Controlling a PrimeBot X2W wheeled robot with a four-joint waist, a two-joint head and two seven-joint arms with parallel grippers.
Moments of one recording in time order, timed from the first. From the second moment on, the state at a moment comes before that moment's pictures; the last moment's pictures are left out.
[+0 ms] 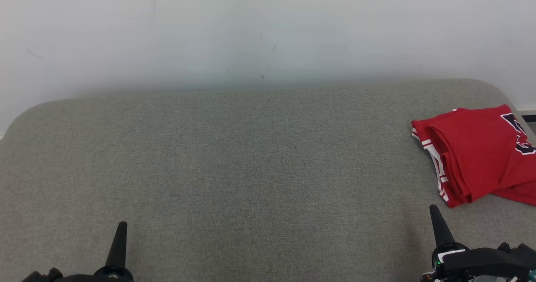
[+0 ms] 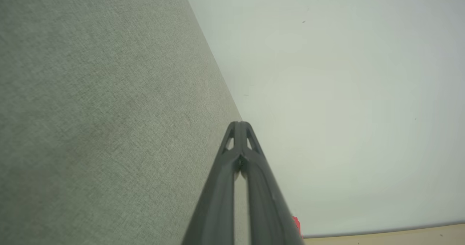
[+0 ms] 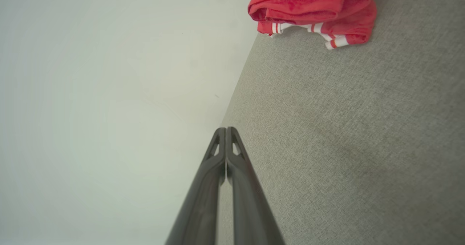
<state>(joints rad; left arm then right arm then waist) -0.05 0.04 0.11 0.24 -1.23 -0.12 0.02 -0.08 -0.05 -0.06 0.30 1.24 0.13 0.02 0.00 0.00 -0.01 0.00</state>
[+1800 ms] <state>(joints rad) -0.10 0.05 0.11 0.25 -1.61 -0.13 0.11 -0.10 -0.05 -0.11 0.24 1.61 0.13 0.11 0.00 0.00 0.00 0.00</state>
